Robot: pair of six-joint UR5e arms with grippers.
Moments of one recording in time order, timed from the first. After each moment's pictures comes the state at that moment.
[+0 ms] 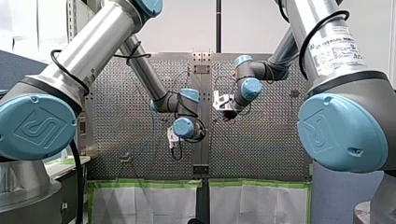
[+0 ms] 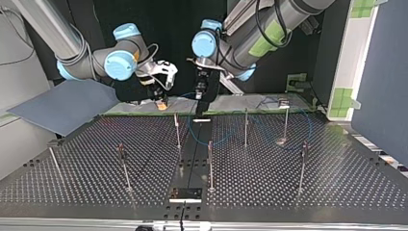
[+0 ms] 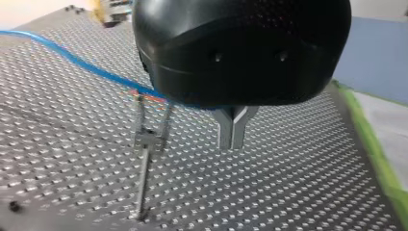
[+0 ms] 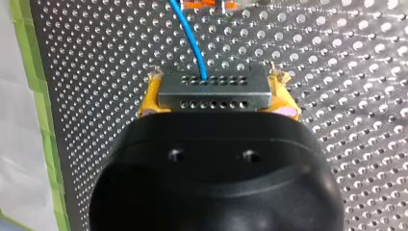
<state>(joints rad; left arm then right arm) -0.60 -2.18 -1.79 -2.48 -1.94 -1.82 2.10 -1.12 1.63 -0.12 1.47 1.57</state>
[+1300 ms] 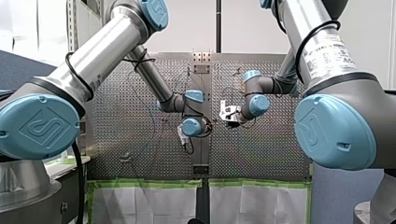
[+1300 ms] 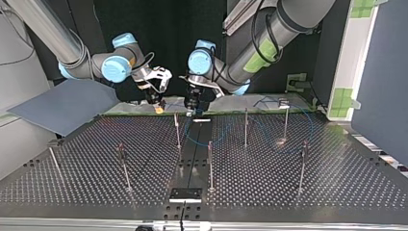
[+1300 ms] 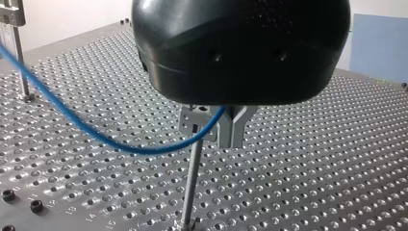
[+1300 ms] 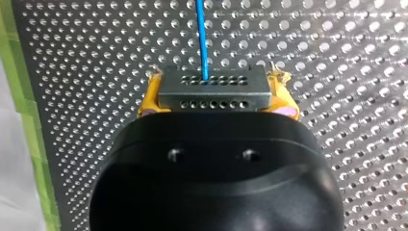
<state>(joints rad) -0.56 -2.27 -1.61 -2.43 -1.85 -1.88 2.02 -1.04 1.66 -0.31 1.35 1.60</state>
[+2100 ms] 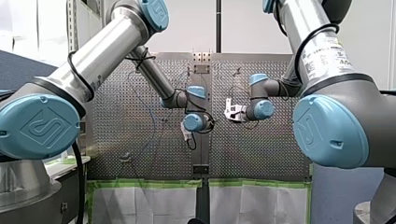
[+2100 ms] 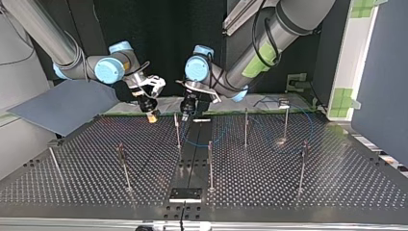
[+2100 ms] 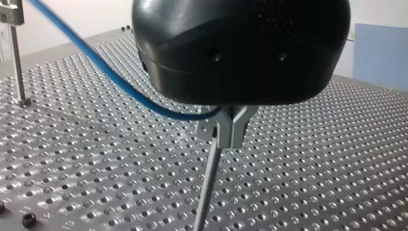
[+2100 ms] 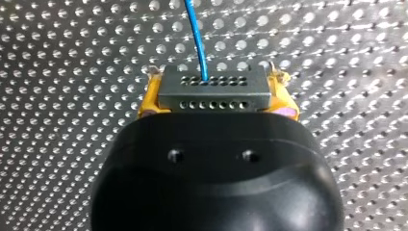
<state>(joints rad) -0.56 -2.28 -1.54 -2.50 -1.81 -1.87 1.97 -1.01 1.66 -0.49 1.29 1.65</state>
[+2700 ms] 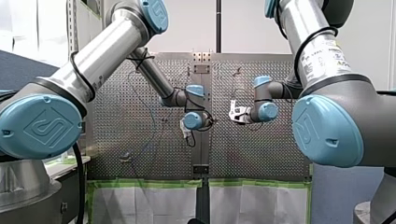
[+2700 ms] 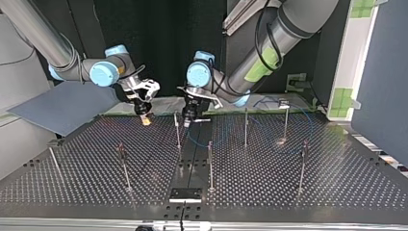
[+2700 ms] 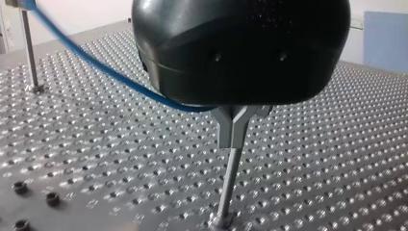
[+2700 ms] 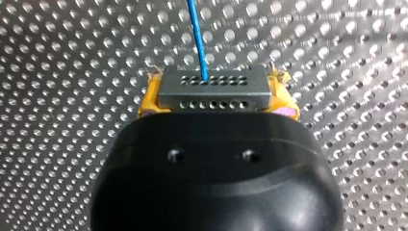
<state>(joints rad) -0.53 -2.28 -1.50 -2.51 -1.81 -1.87 1.93 -0.99 1.64 -0.50 1.28 1.66</state>
